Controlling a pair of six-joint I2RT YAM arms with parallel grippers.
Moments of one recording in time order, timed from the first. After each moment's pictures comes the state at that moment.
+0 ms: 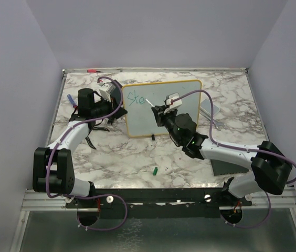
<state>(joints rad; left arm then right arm) -0.08 1.41 0.86 0.08 0.80 -0.09 0.93 1.44 0.80 0.66 0.44 0.07</state>
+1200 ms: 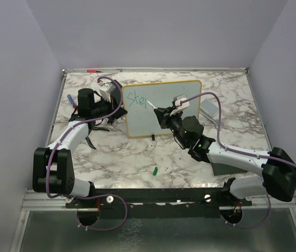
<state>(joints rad) -0.08 1.41 0.86 0.08 0.80 -0.09 0.93 1.32 0.74 0.62 0.41 0.17</state>
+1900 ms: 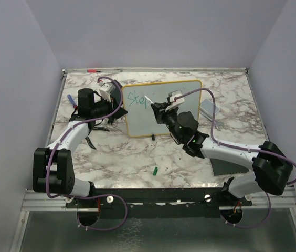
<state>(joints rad) -0.08 1.41 0.86 0.08 0.80 -0.09 0.91 1.43 0.82 0.68 0.41 0.11</state>
